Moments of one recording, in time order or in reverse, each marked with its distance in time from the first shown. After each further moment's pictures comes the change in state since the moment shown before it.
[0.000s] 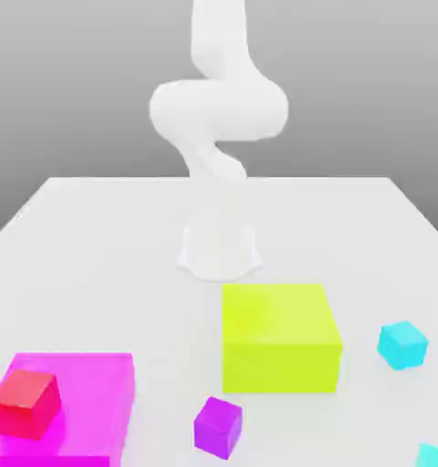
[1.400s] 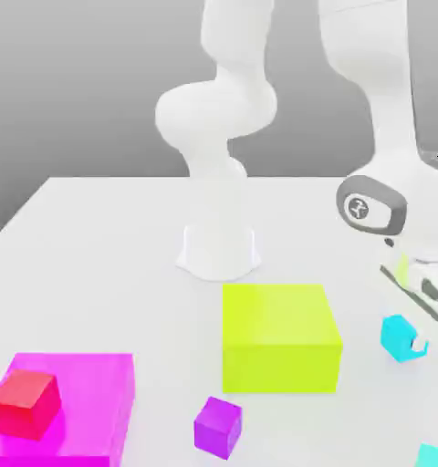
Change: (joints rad) arm 0.601 0.890 0.108 -0.327 -0.080 0.489 -0.914
